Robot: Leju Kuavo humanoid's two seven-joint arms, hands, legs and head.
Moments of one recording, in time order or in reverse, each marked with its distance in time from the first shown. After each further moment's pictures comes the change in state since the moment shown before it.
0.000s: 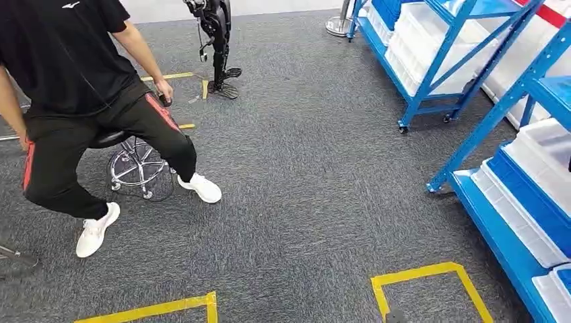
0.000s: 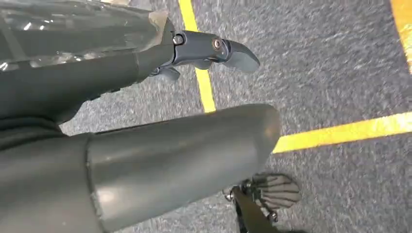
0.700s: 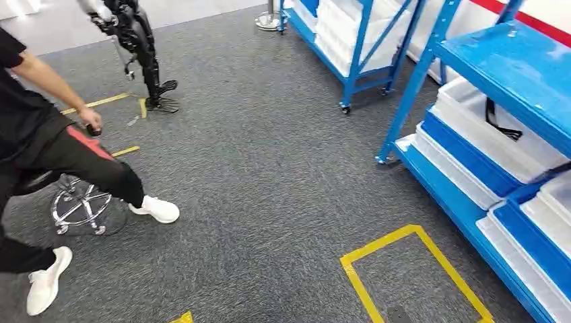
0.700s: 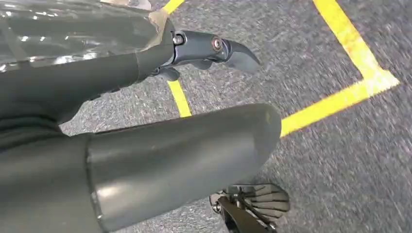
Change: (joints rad) left arm 0.007 0.008 0.010 0.000 -0.016 0.016 -0.022; right arm -0.019 -0.006 0.000 -0.001 0.024 0.007 -0.014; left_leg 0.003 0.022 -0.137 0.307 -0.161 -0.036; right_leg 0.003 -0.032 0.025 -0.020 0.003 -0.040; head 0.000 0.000
